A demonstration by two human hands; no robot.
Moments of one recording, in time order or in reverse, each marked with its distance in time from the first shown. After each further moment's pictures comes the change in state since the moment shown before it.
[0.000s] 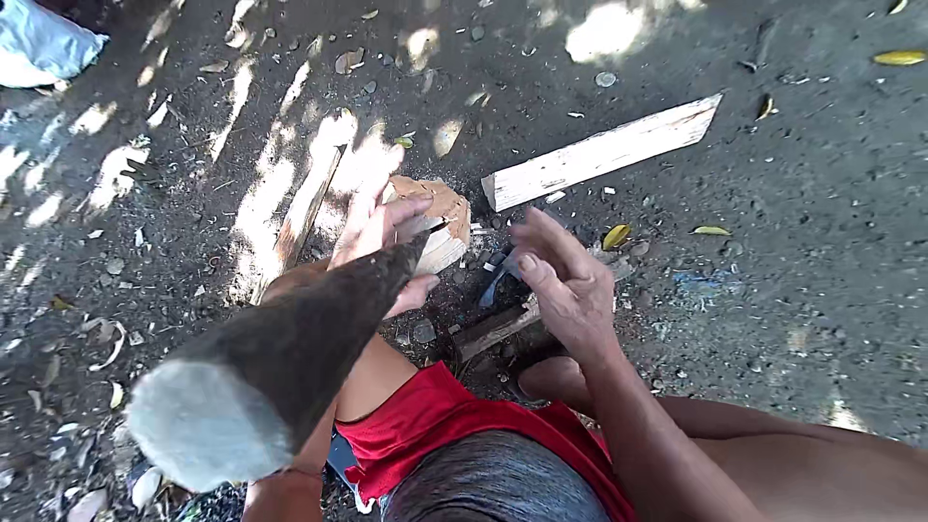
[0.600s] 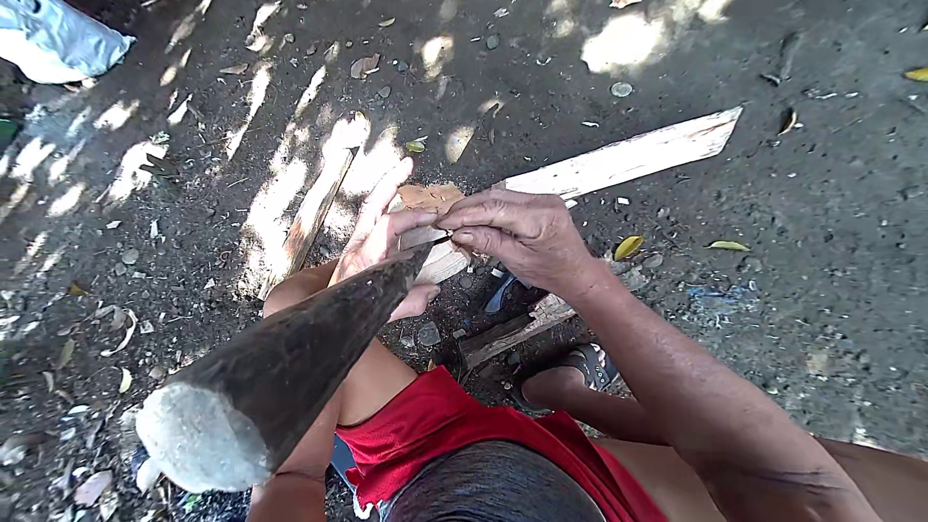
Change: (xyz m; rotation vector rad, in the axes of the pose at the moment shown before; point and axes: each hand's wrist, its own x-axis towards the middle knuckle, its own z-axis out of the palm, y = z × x) left_hand -0.007 -0.013 0.001 -0.123 0.003 0.082; right_hand 0.092 -0.022 0.026 0.082 -0.374 -0.535
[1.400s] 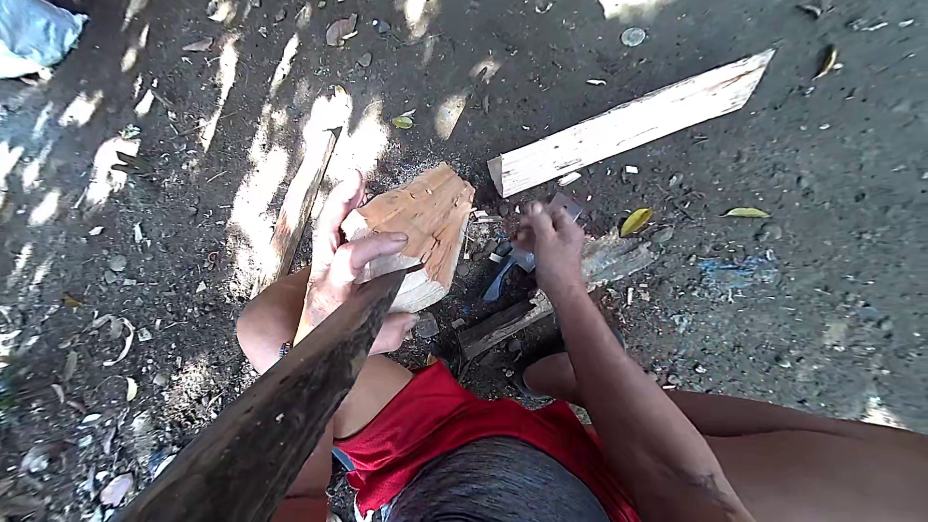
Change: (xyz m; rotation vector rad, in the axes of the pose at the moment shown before) left_hand -0.007 -0.006 0.002 0.084 0.014 -0.055; right_hand -0.135 0.119 0.008 0.165 0.640 1.025
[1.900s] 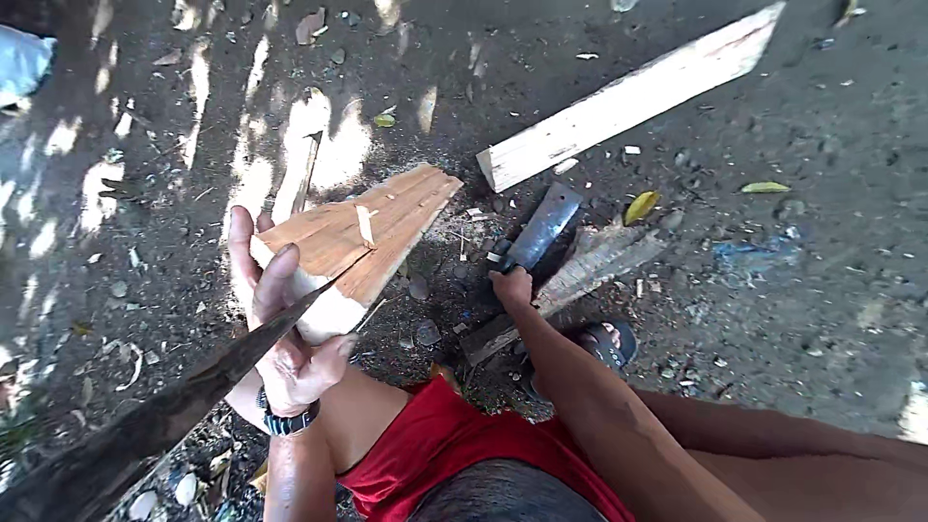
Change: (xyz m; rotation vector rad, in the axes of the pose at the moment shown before) left_hand -0.006 -0.007 -0.008 0.081 0.206 -0.126; right_hand 0.019 0.154 0.025 -0.677 0.071 0.733
